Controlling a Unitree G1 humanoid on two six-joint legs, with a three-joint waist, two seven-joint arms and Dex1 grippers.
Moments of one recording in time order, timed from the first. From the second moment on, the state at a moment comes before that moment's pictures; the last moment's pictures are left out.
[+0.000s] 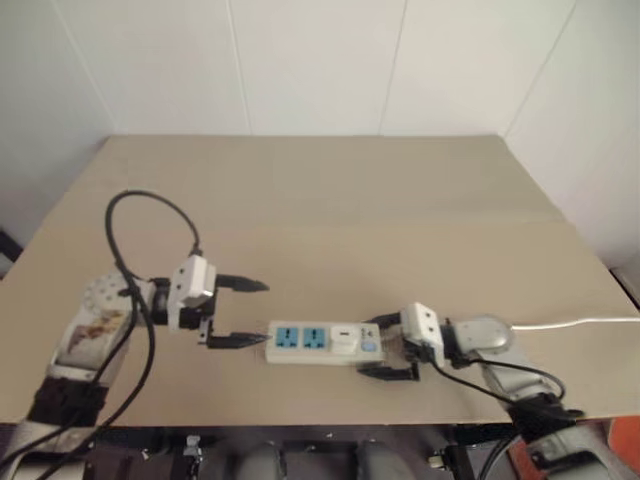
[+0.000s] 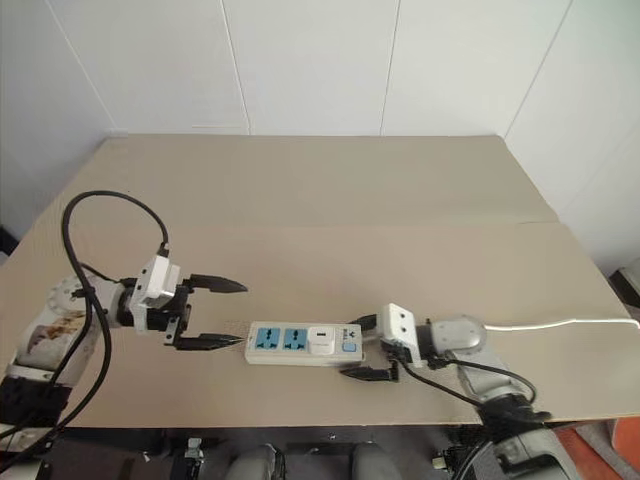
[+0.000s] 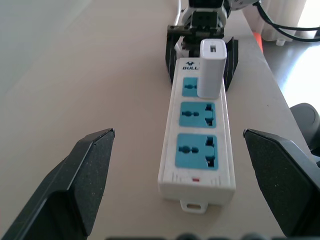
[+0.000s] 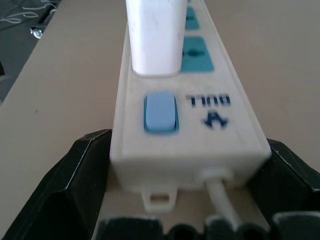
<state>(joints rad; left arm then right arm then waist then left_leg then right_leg) -0.29 0.80 0.04 -0.04 -0.44 0.15 -1.38 -0.27 -0.63 0.18 0.17 0.24 -0.13 1.26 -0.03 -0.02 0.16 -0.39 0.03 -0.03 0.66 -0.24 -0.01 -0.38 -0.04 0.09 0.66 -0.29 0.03</state>
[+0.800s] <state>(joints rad) 0.03 0.96 0.32 -0.26 -0.58 0.33 -1.32 0.11 -0.88 -0.27 -0.22 0.45 0.10 1.18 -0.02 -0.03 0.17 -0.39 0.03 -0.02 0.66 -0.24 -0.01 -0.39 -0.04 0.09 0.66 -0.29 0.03</state>
